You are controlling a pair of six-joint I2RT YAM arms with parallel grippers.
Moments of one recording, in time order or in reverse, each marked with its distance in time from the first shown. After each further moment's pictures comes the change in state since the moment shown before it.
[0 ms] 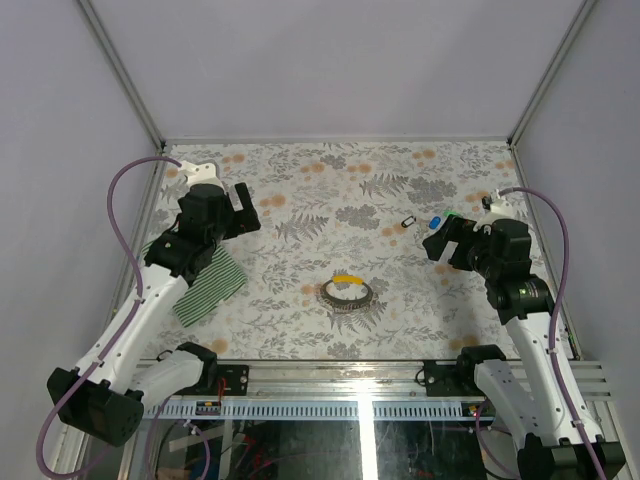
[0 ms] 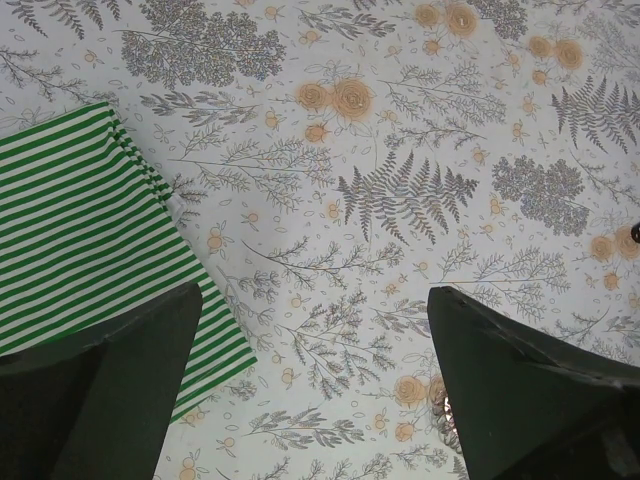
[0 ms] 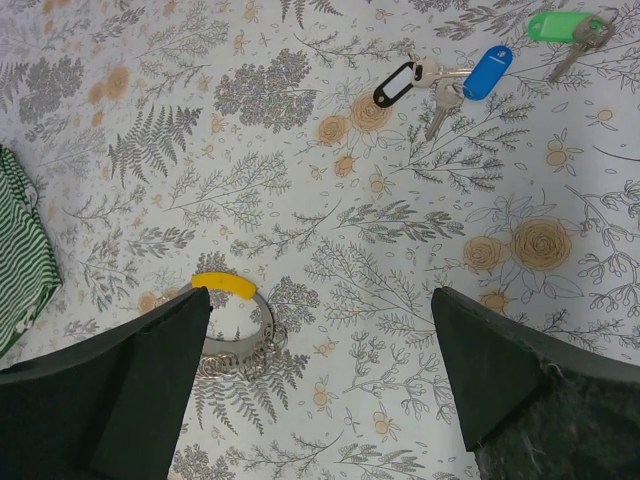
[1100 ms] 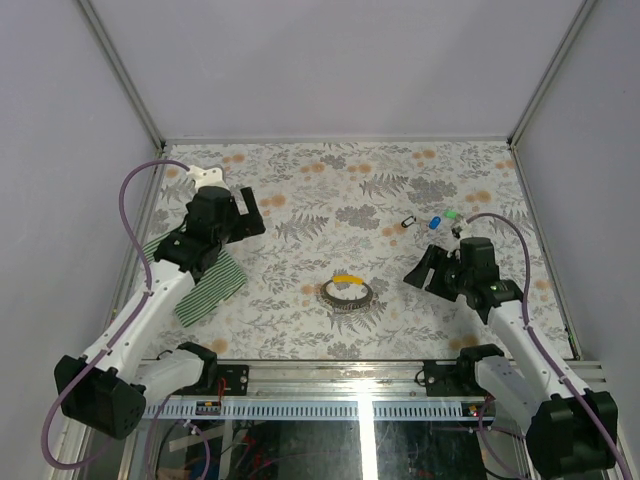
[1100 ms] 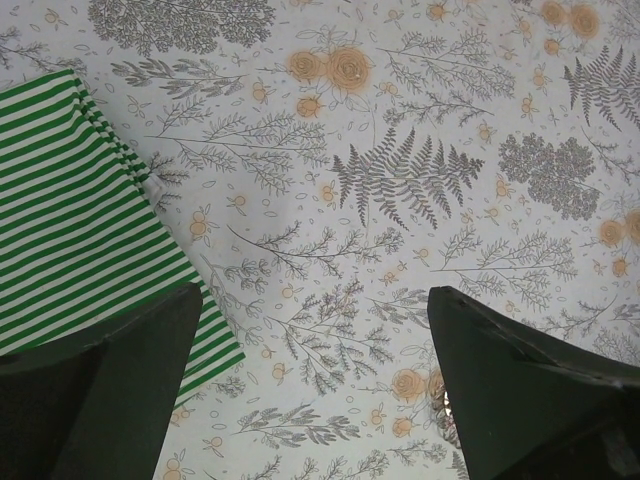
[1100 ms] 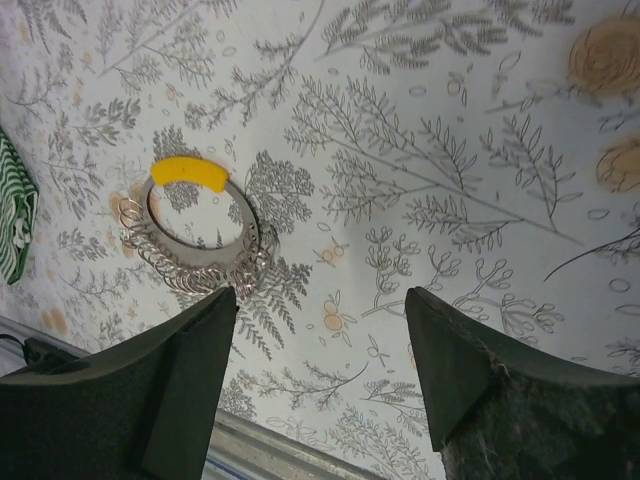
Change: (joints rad) left arm 0.000 0.037 -0.052 0.042 0.029 -0.025; right arm 0.070 0.135 -0.241 0.079 -0.127 0.158
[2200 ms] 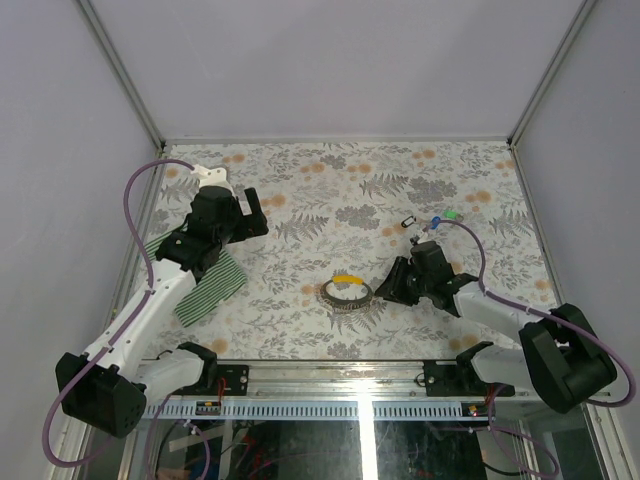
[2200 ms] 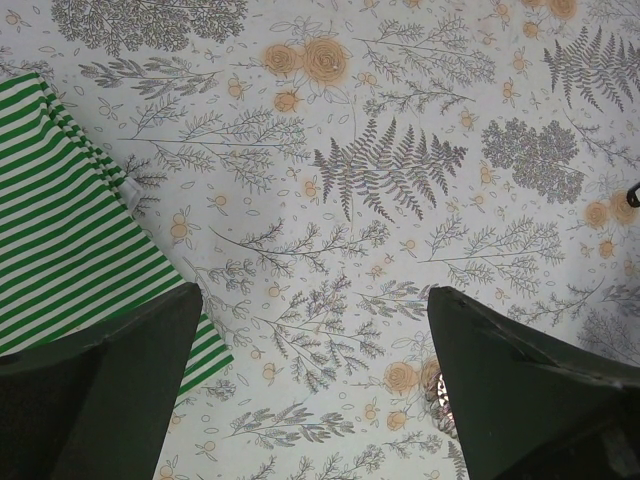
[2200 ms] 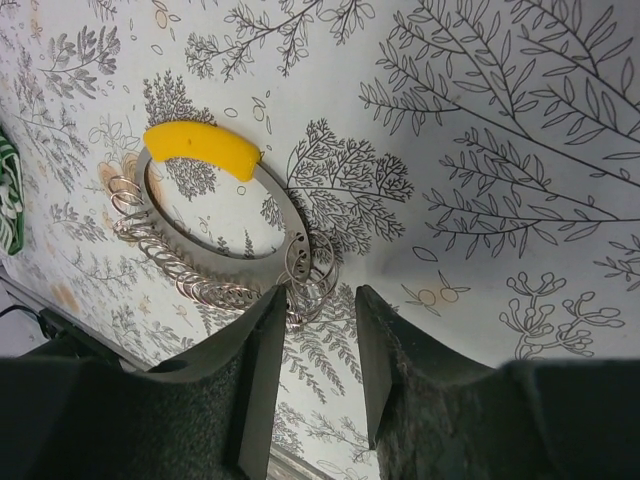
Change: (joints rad) left arm 0.000 0.011 -0.009 0.026 0.058 0.022; right arm 0.331 0.361 -0.077 0.380 0.073 0.286
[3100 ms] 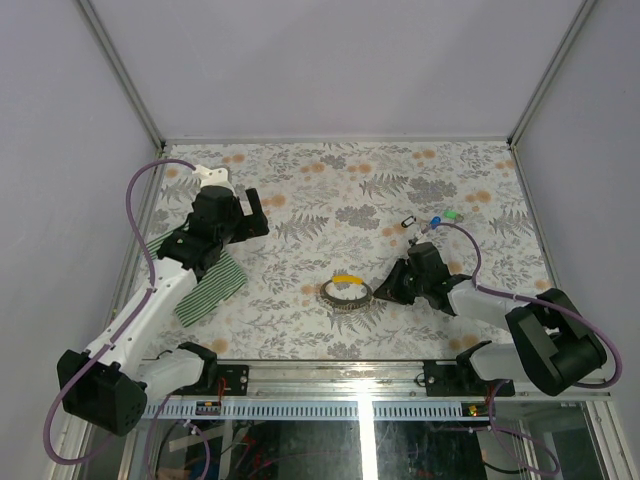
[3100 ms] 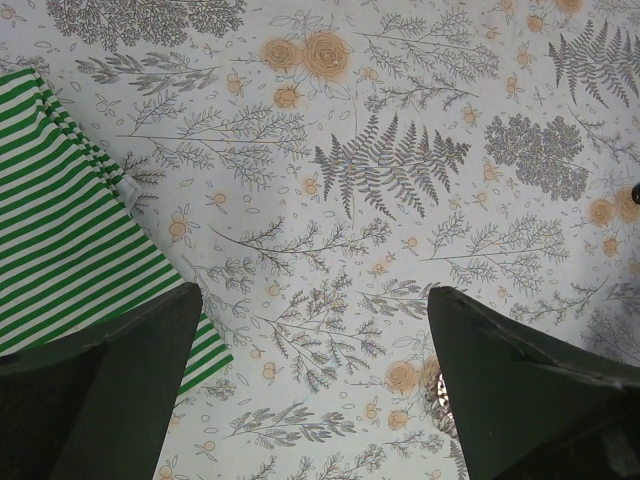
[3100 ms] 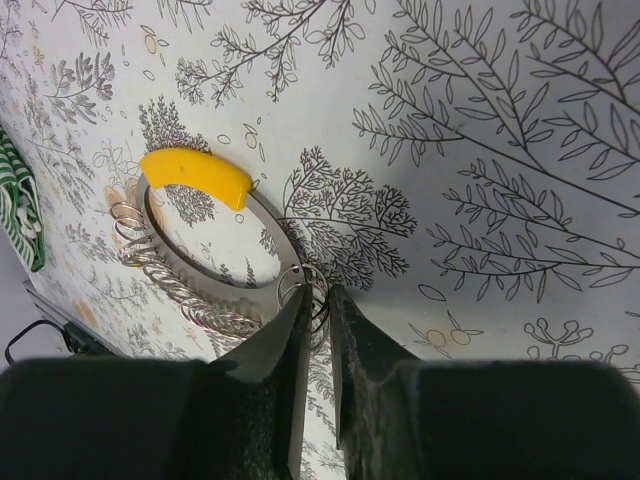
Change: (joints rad) left arm 0.000 0.010 -0.002 0.002 0.004 0.000; right arm 0.002 0.101 -0.023 0.135 -0.012 0.067
